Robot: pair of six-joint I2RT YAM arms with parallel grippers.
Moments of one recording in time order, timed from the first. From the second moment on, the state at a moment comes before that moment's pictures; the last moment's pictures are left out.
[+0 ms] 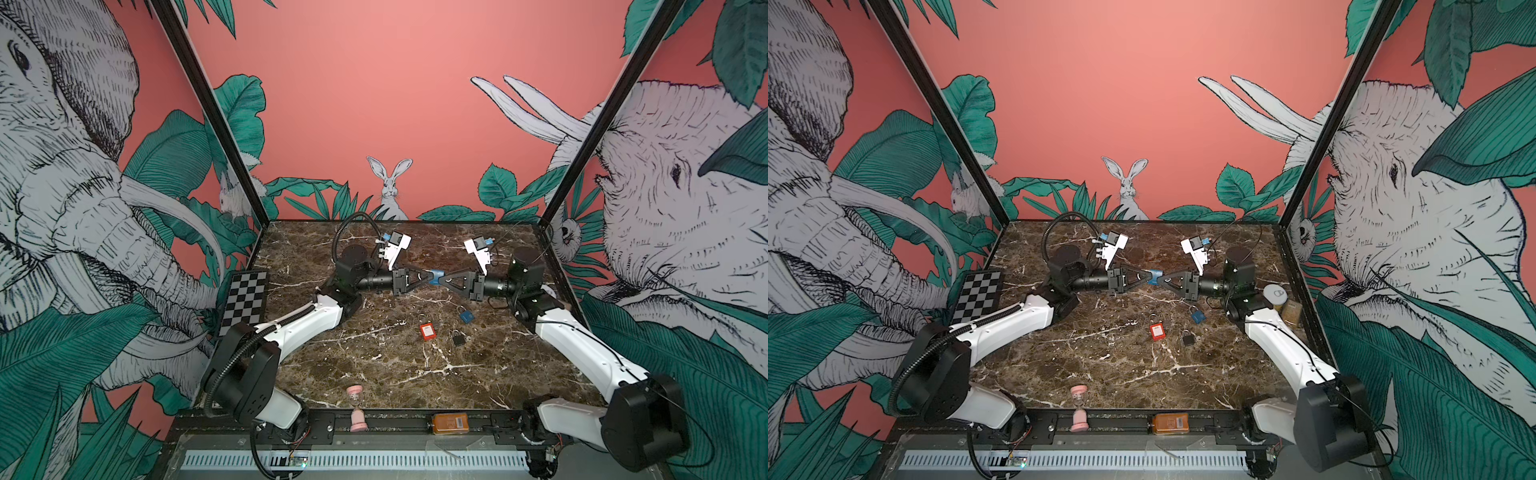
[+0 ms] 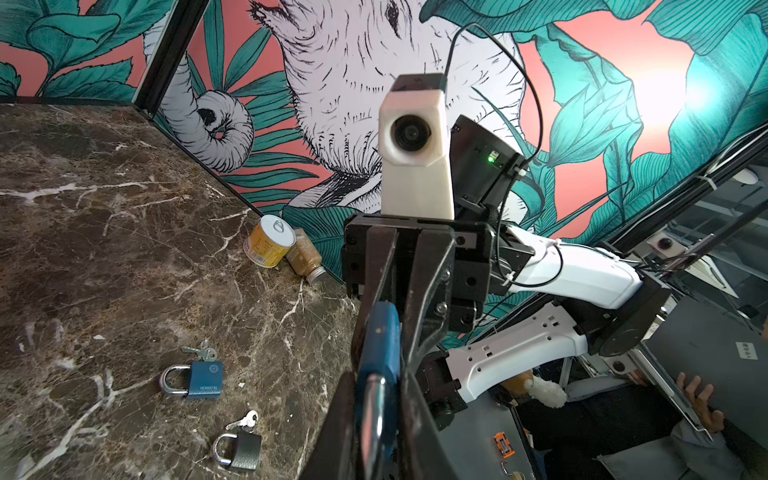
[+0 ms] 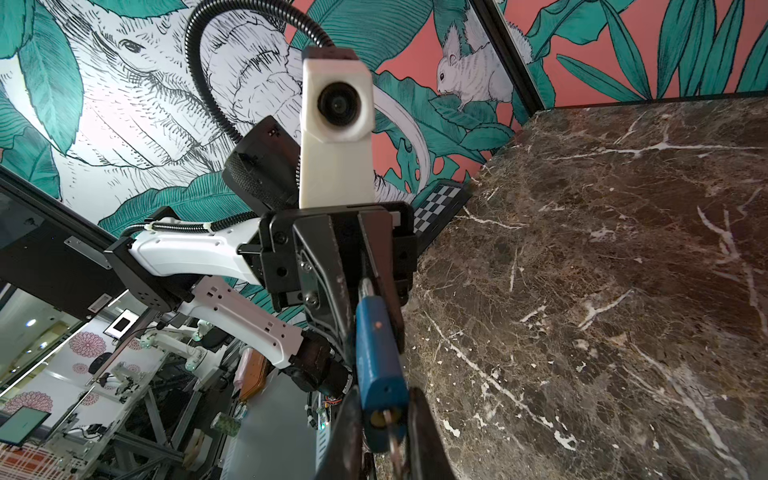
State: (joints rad) left arm -0.62 1.48 0.93 0.58 0.94 -0.72; right arm 0.30 1.23 0.82 0.23 -1.12 0.53
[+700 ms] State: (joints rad) left arm -0.63 1.49 0.93 0.59 0.95 -0.73; right arm 0.32 1.24 0.82 0.22 -1.12 0.52
